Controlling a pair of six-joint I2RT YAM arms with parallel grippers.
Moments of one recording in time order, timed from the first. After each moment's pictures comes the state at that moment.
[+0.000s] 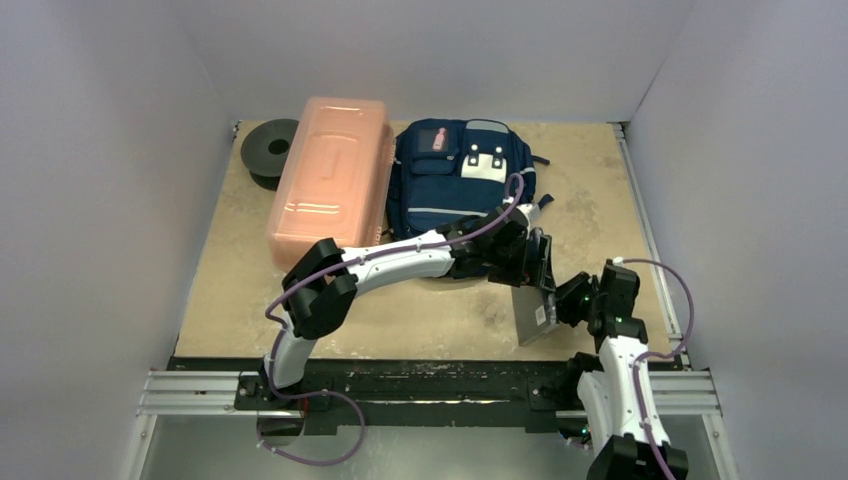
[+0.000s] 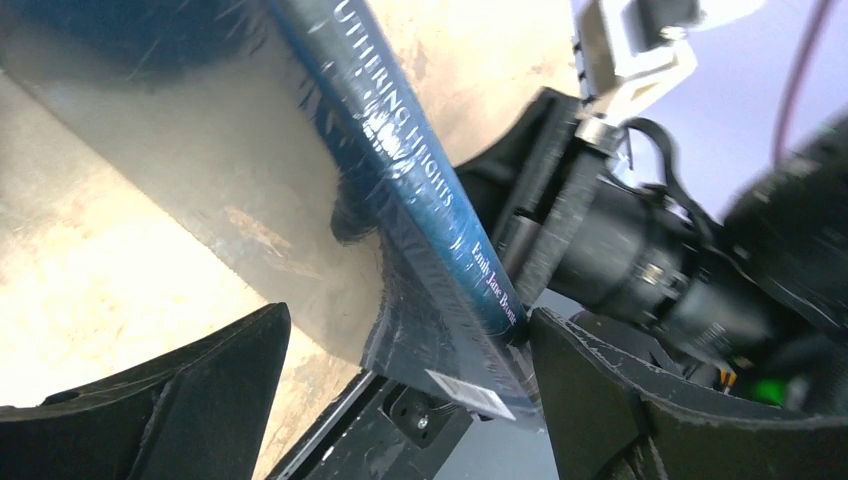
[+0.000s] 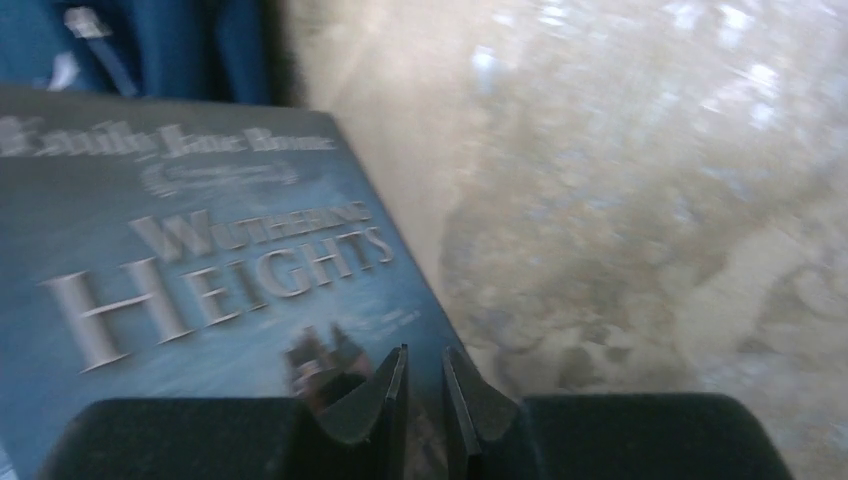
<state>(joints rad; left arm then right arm) -1.07 2.05 1.66 -0.30 0.23 -0.85 -0.25 0.67 0.27 -0.48 -0.44 0.76</state>
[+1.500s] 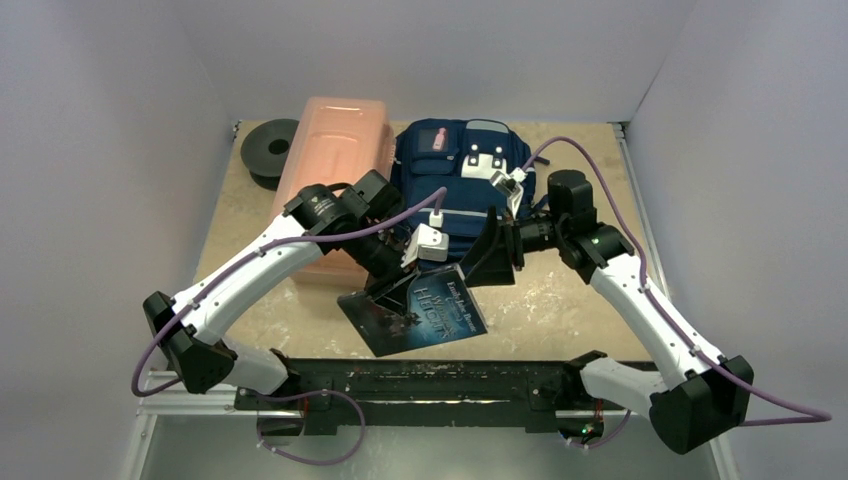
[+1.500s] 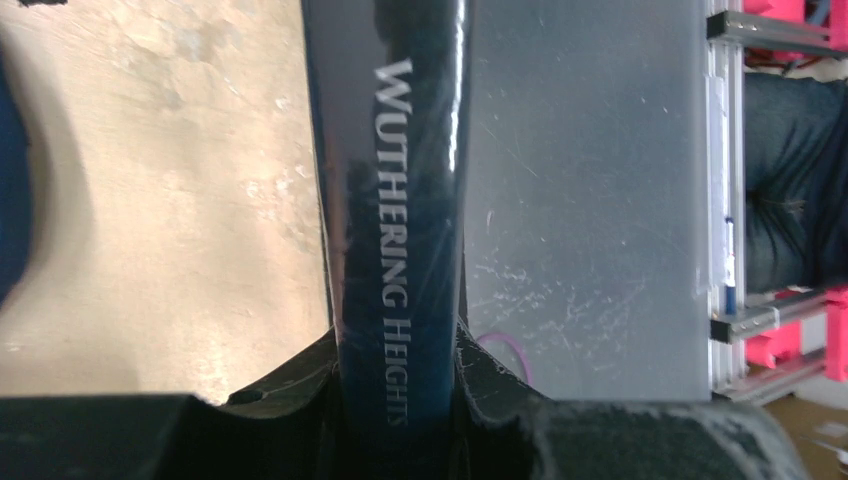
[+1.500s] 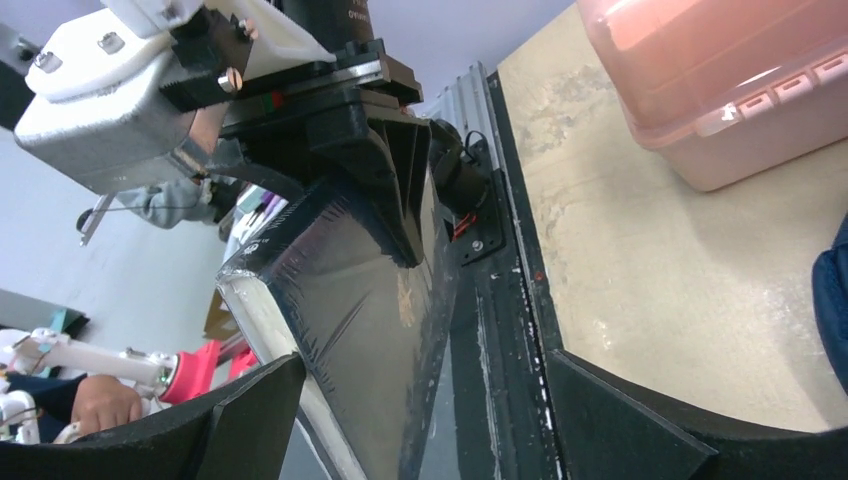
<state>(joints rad) -0.81 1.41 1.52 -1.29 0.83 0.48 0.39 1.10 0.99 -0.38 -1.24 0.29</state>
